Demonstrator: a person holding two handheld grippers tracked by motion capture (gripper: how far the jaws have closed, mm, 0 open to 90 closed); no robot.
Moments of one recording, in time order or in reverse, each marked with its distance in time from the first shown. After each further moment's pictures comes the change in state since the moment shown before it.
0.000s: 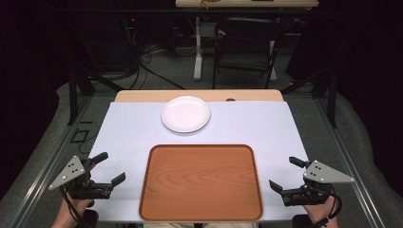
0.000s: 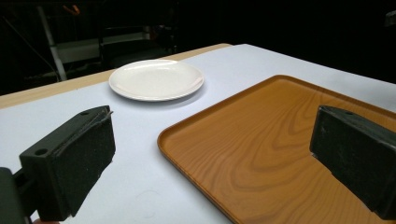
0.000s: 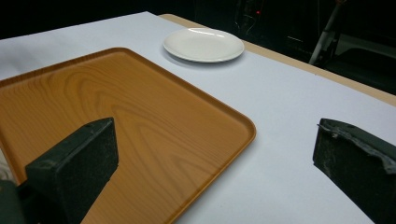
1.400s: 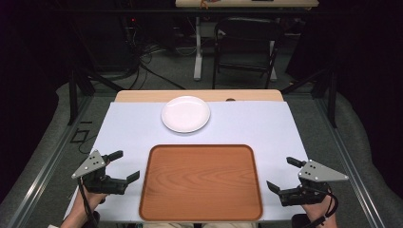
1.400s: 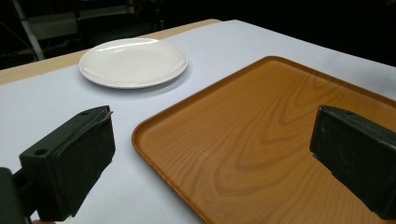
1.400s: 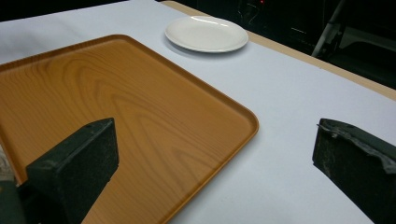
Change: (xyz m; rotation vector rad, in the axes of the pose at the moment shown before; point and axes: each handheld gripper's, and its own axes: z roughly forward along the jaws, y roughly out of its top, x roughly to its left) left arm -0.012 0.009 0.038 0.105 -0.050 -0.009; right arm 0.003 0.002 0.006 0.051 0.002 -0.022
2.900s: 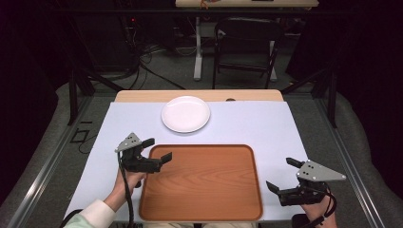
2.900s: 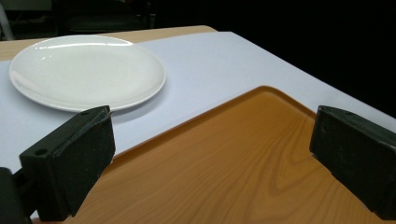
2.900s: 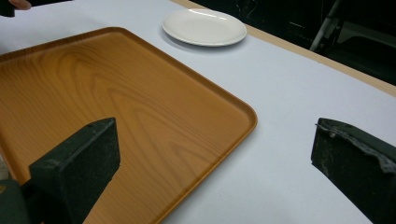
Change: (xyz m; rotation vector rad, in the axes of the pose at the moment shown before) left arm -0.013 0.030 0.096 -0.005 -0.033 -0.172; right arm 0.001 0.000 0.002 0.027 -0.011 -0.005
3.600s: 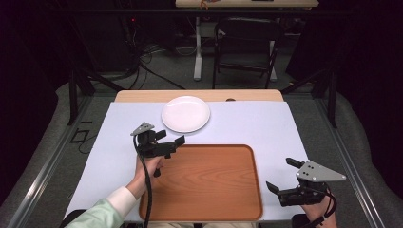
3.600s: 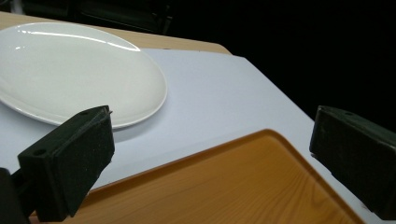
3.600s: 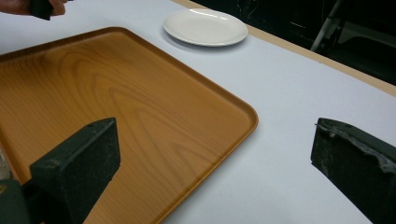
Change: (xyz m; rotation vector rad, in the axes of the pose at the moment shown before) left arm 0.000 0.018 0.048 -0.042 0.042 -0.235; right arm 0.000 0.000 0.000 0.000 0.003 -0.004
